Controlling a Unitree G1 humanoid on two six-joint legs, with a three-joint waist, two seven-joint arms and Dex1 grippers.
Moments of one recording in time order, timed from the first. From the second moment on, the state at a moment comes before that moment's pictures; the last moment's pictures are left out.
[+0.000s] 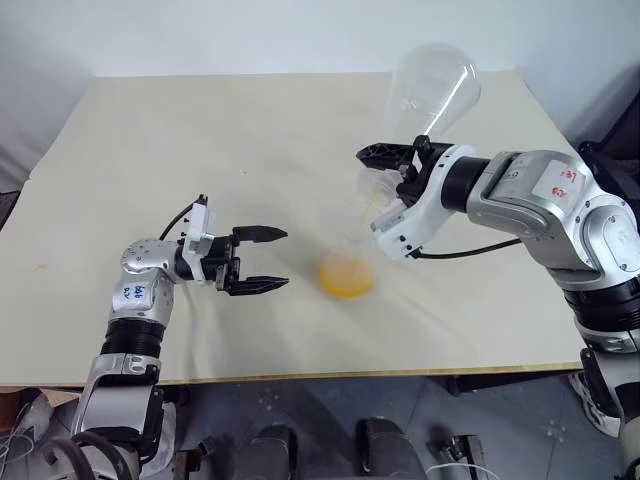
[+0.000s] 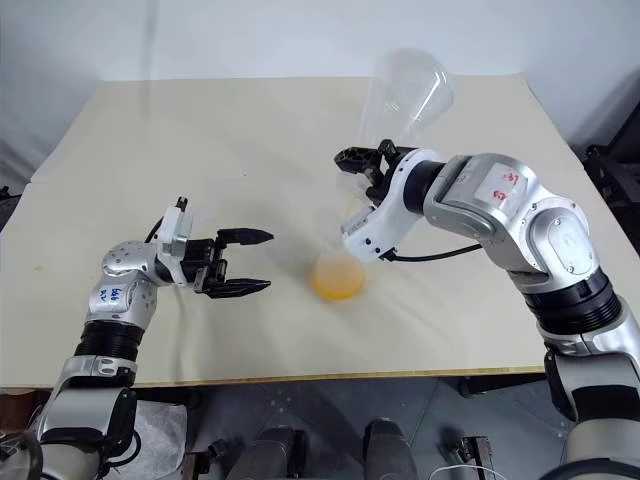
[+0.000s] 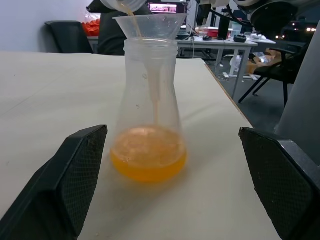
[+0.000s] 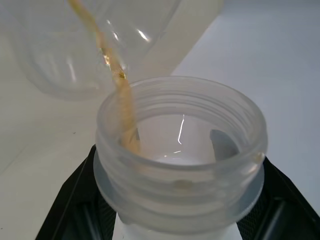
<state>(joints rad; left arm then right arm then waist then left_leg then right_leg) -0.65 0.49 0.07 0.48 -0.46 -0.01 -1.48 -0.95 -0.81 0.31 -0.20 -0.78 -0.40 0.86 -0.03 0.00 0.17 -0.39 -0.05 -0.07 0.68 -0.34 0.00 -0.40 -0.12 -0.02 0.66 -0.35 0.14</state>
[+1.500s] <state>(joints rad) -0.64 0.47 0.08 0.47 -0.46 -0.02 -1.42 -0.78 -0.54 -0.04 -0.41 -0.37 0.54 0.95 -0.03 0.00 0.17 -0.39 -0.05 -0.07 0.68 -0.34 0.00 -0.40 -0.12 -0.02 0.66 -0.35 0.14</state>
